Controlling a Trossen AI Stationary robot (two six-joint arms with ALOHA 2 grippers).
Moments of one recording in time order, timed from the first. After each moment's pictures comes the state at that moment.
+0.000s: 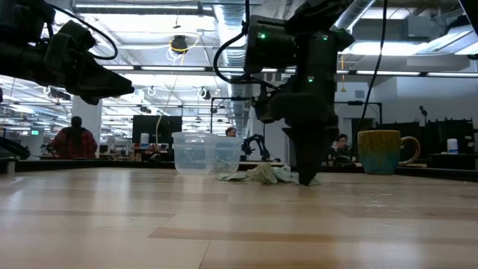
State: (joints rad) left arm 0.11 0.14 0.02 0.01 -0.16 -0.07; right arm 0.10 2.00 1.30 -0.76 -0.03 0.49
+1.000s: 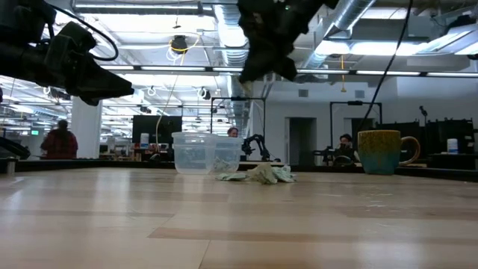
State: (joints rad) left arm 0.11 0.16 0.02 0.01 -0.16 -0.07; right arm -0.06 1.74 1.43 -0.58 0.00 0.33
